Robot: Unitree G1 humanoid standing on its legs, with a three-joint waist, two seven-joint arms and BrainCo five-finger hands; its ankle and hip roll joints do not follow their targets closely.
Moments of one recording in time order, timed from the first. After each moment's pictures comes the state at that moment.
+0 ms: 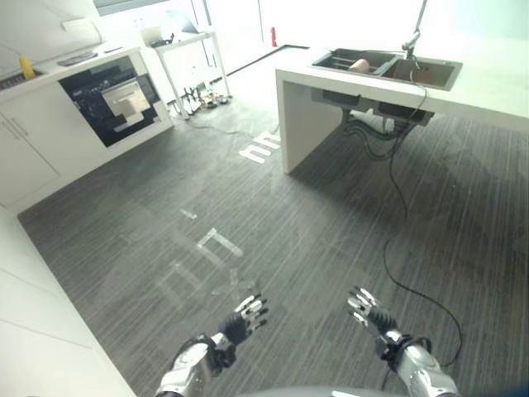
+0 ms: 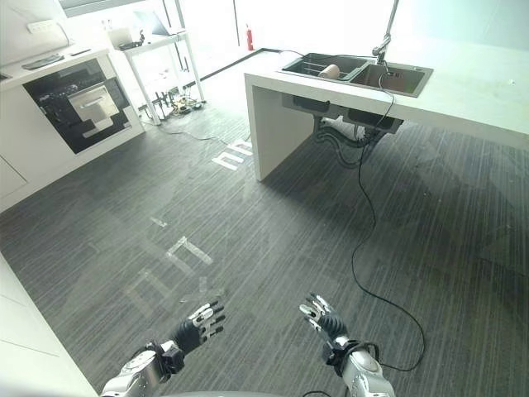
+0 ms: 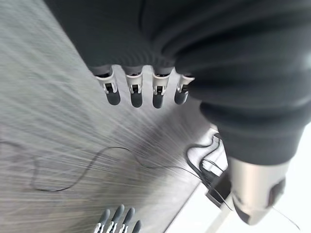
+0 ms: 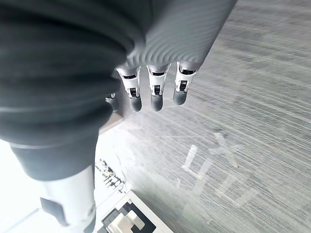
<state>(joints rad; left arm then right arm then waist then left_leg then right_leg) 0.07 0.28 -0.27 0.67 -0.65 -0.04 -0.47 0.05 -0.29 0.22 0.65 0.59 -0.12 0.31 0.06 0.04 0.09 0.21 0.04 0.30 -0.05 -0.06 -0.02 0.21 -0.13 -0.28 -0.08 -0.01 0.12</state>
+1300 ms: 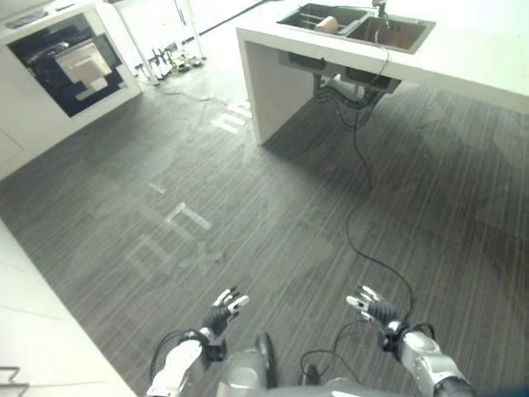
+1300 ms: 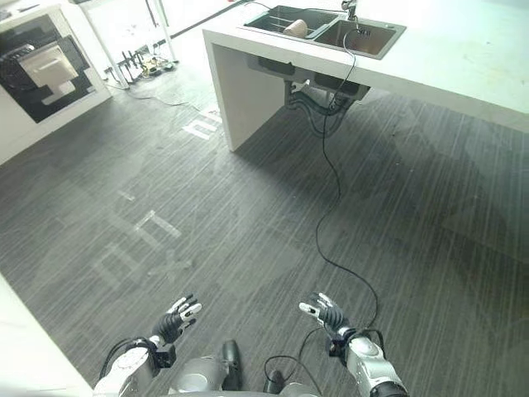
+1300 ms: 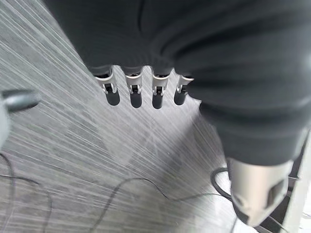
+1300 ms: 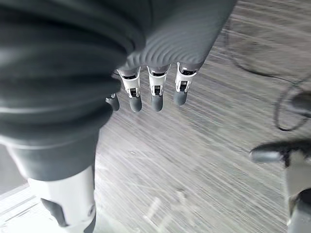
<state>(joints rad) 0.11 0.33 -0.23 0.56 -0.48 -0.04 -0.19 -0.02 -0.31 0.25 0.69 0.53 -0.02 0.20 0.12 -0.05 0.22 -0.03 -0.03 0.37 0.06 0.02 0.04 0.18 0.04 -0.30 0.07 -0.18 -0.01</state>
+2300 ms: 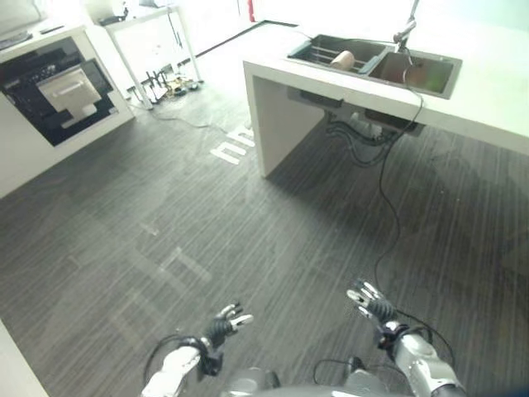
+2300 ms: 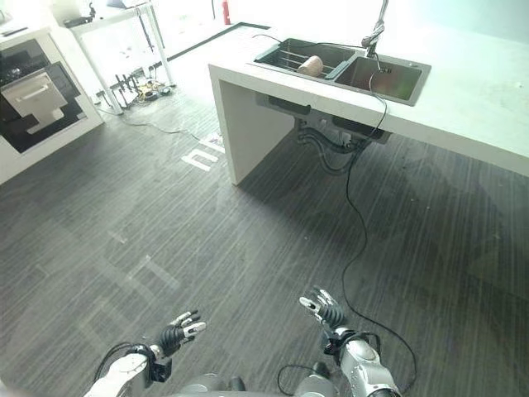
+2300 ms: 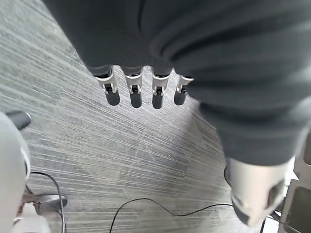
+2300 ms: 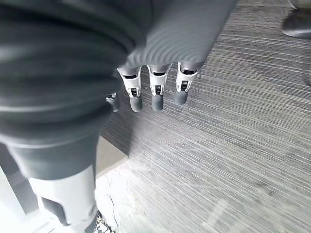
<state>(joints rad) 0.12 0.36 -0.33 0.59 -0.41 0.00 -0.19 0.01 -0.32 0.23 0.62 0.57 -0.02 0.14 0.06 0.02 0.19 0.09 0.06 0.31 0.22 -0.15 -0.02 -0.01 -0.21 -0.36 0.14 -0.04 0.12</state>
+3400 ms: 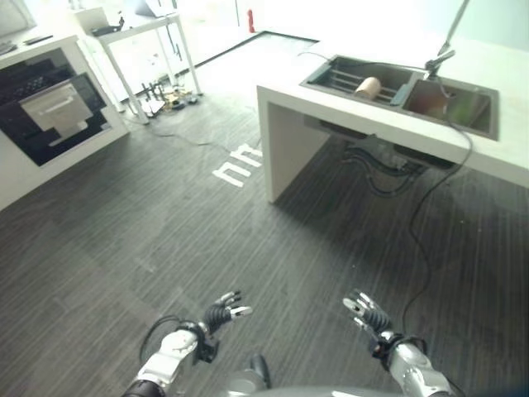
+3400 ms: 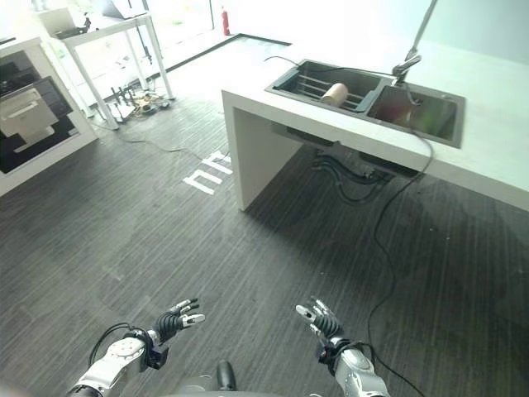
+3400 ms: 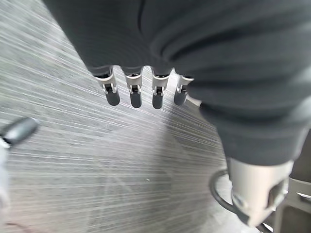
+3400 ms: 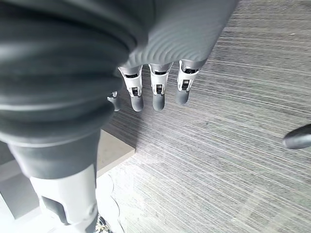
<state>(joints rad) 0.05 0.44 -0.39 0.56 -0.34 0.04 -0.24 0.03 -0.25 0.21 0.68 0.57 -0.05 0.13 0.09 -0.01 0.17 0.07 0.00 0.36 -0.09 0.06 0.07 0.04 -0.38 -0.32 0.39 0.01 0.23</state>
